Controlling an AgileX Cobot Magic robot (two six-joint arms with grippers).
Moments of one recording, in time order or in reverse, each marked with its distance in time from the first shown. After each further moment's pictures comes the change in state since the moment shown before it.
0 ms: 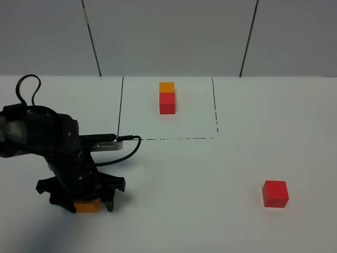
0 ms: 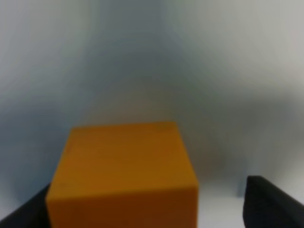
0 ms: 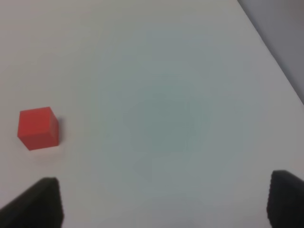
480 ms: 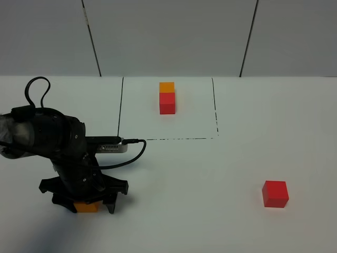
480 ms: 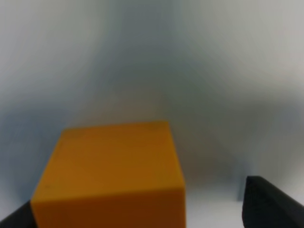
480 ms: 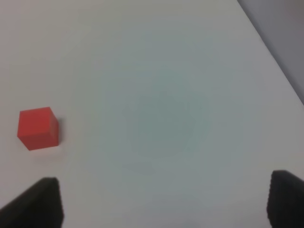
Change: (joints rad) left arm -0.018 0.012 -0.007 0.022 0.005 -0.007; right arm 0.000 0.000 0.000 0.000 0.000 0.000
